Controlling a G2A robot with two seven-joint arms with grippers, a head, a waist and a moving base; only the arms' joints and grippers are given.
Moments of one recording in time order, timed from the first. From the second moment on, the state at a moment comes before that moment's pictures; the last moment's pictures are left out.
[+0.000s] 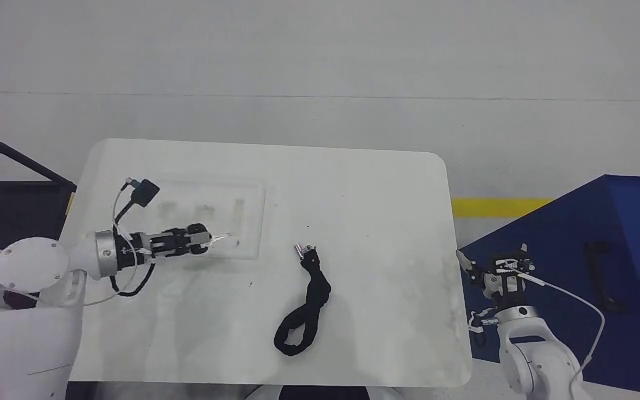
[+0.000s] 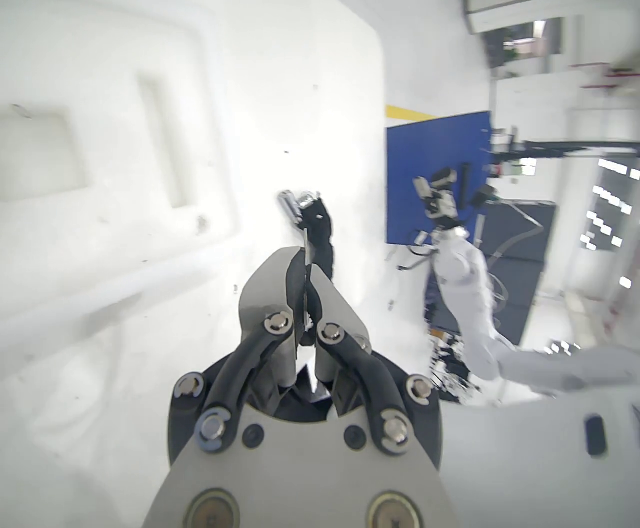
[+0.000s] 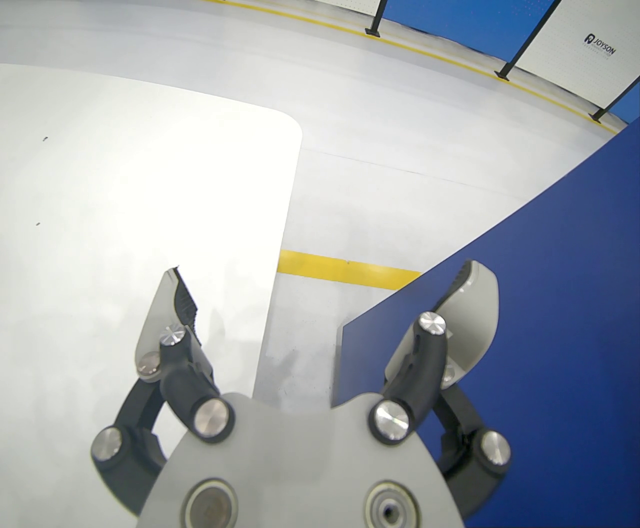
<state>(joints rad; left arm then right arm) 1.28 -0.99 -1.84 -1.65 -0.09 -0.13 -1.48 -1.73 -1.15 1.60 -1.80 -1.33 0.00 0.00</state>
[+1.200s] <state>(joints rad) 1.22 -0.94 -1.79 -1.40 -0.36 -0.25 -1.54 -1.83 -1.15 1.49 -2.08 -1.35 -0.12 0.10</state>
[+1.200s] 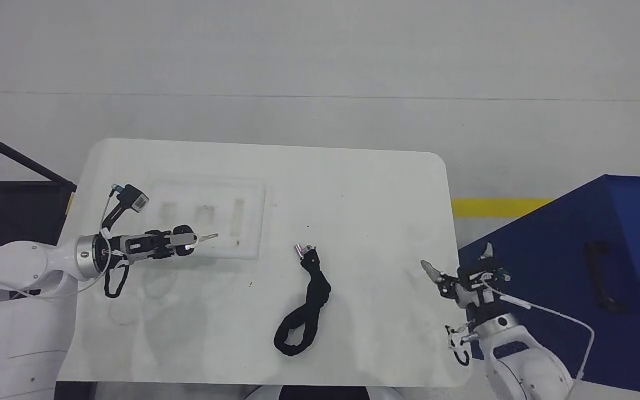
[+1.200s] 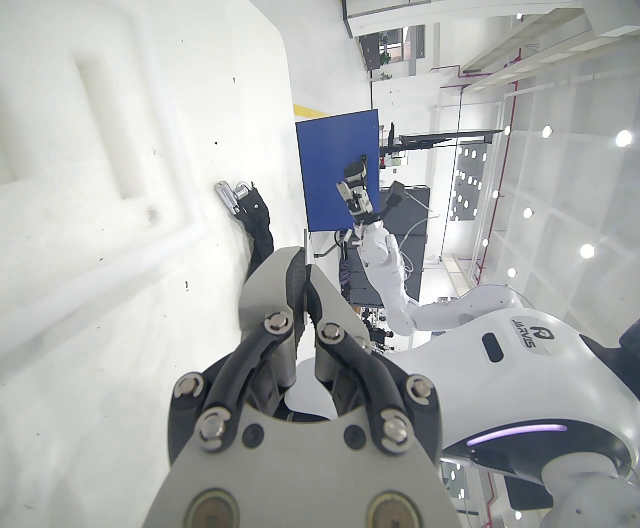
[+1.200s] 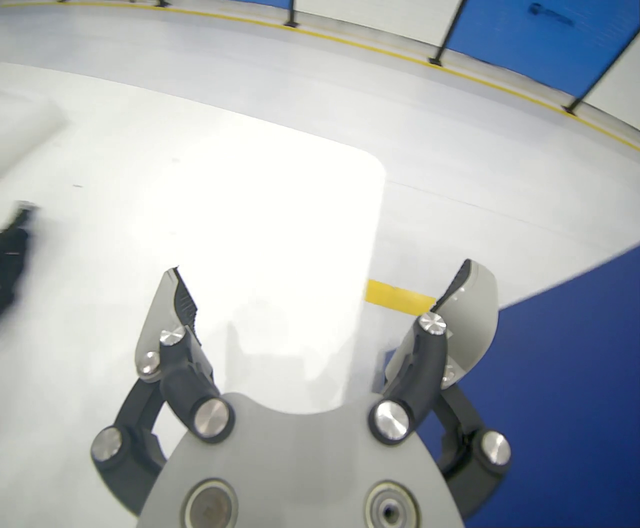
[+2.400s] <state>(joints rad) 1.22 -0.94 -1.79 -1.40 -0.36 -0.25 -1.54 -0.92 -1.33 0.72 -1.80 -0.94 0.37 1.22</state>
